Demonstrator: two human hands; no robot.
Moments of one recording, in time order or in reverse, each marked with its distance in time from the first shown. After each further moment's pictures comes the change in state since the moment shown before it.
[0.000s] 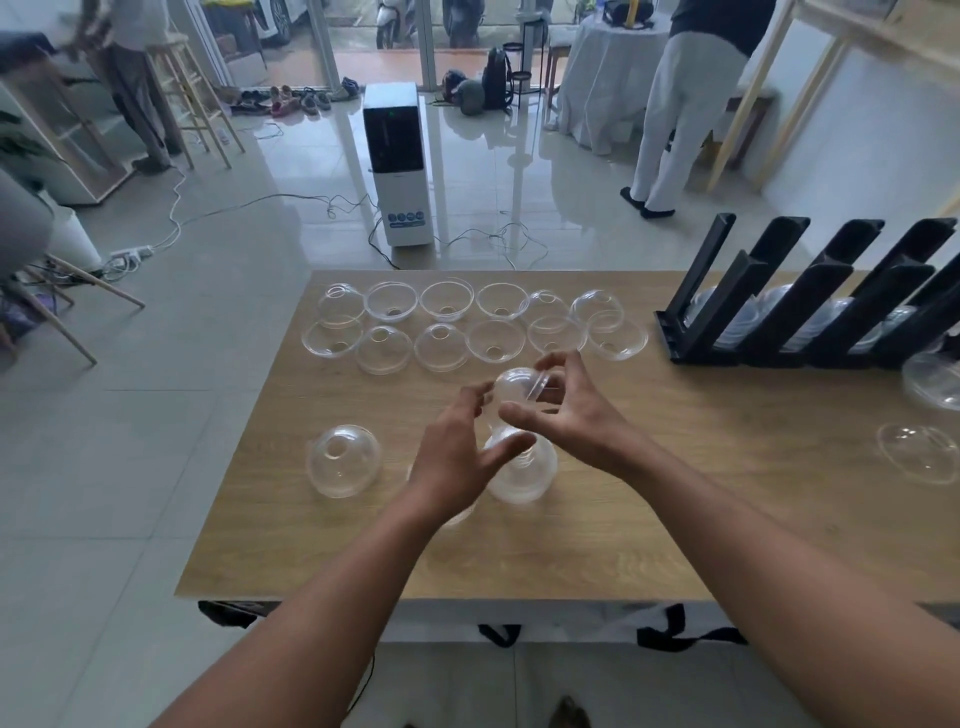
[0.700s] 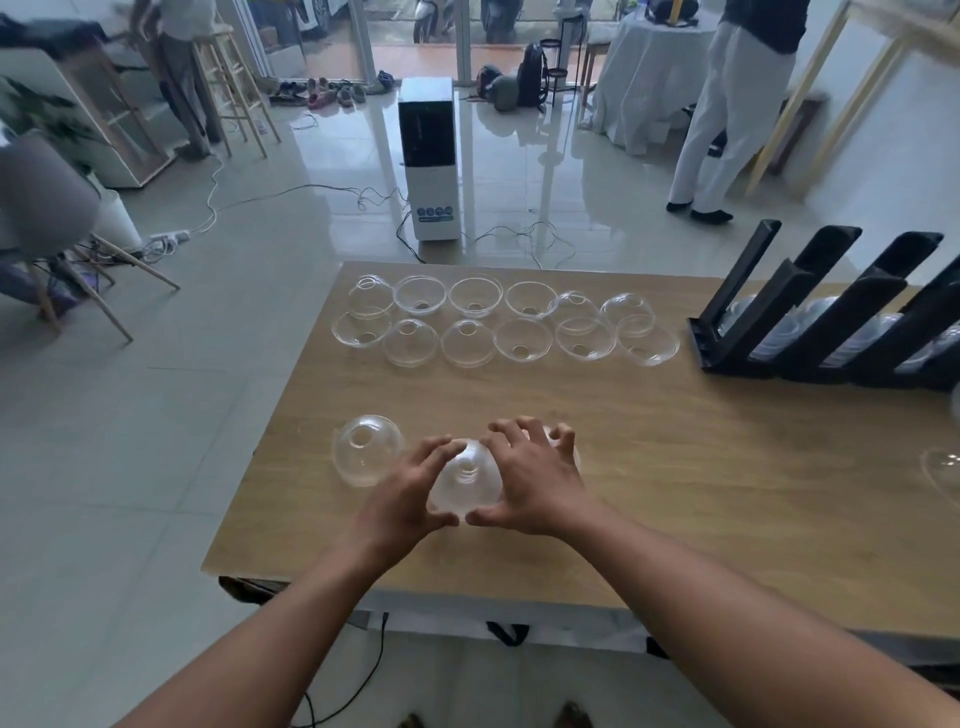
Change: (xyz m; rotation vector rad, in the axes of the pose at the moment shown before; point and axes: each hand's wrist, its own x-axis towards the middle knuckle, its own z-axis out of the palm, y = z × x) left_hand -0.049 -0.094 -0.035 0.342 -0.119 0.101; right_hand 0.004 0.043 0.093 -1.070 -0.113 -0.198
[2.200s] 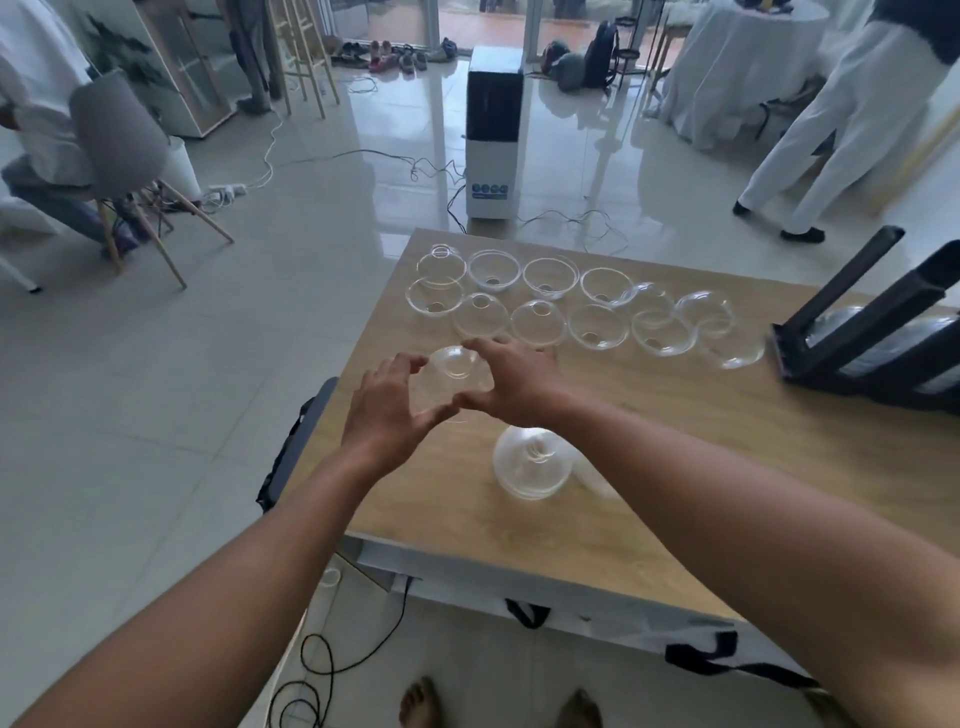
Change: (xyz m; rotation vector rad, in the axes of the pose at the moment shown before) left_hand 0.003 -0.063 -0.075 -0.014 0.331 -0.354; right_hand 0.102 -0.088 -0.053 0.179 -0.039 -0.083
